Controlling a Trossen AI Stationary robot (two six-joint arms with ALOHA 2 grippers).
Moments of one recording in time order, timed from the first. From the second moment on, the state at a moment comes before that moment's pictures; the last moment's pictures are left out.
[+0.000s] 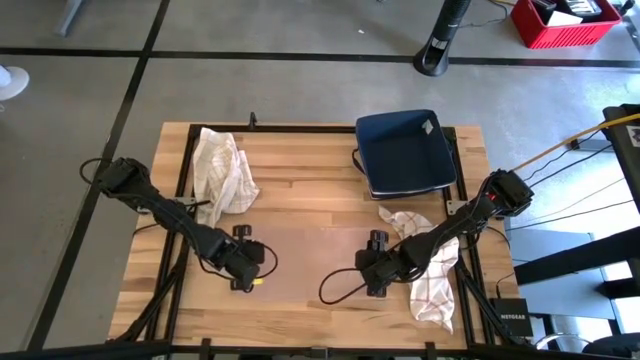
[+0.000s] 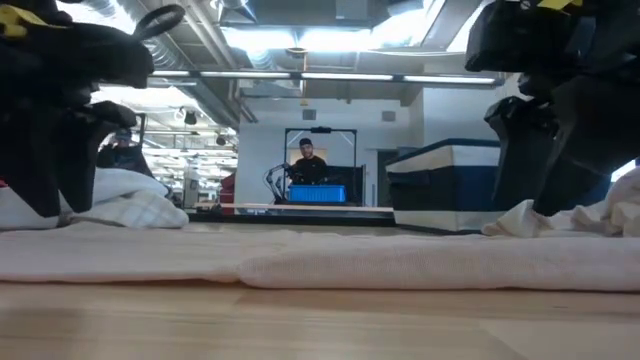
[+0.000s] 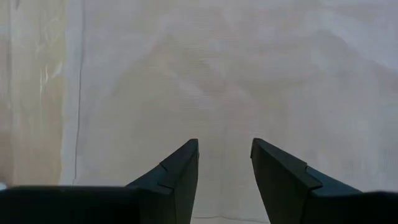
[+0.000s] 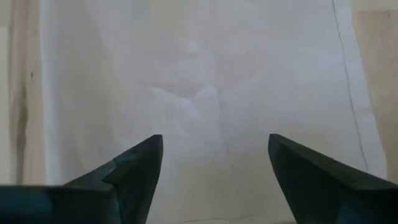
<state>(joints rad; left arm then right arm) -0.58 1.51 0.81 -0.63 -0.28 -0.56 0.54 1.68 0.97 -0.47 0.29 0.57</state>
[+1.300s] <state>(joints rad) -0.85 1.69 0.91 -0.61 -0.18 -0.81 0.82 1.77 1.01 -0.43 0.38 0.79</state>
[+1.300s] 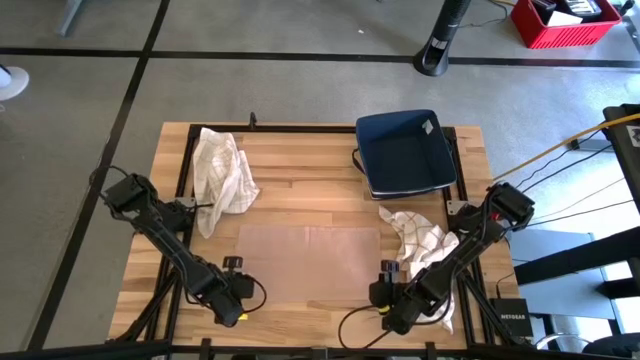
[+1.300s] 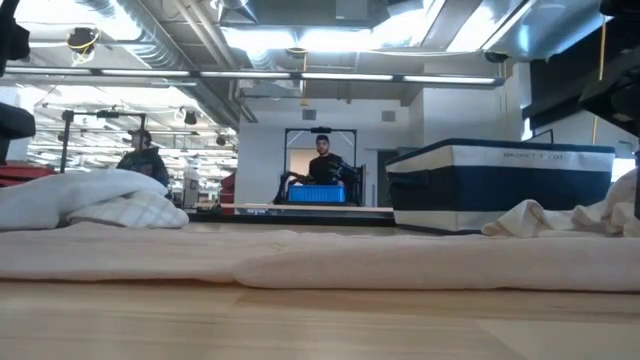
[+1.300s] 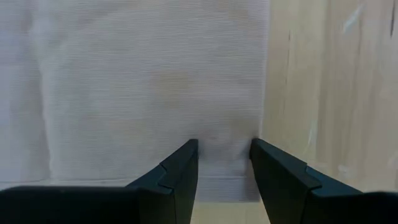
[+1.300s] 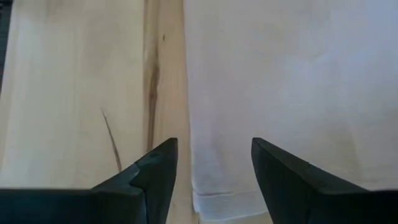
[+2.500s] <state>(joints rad) -0.90 1.68 0.88 -0.58 -0.21 -0.88 0.82 1.86 1.02 -0.41 0.39 0.78</state>
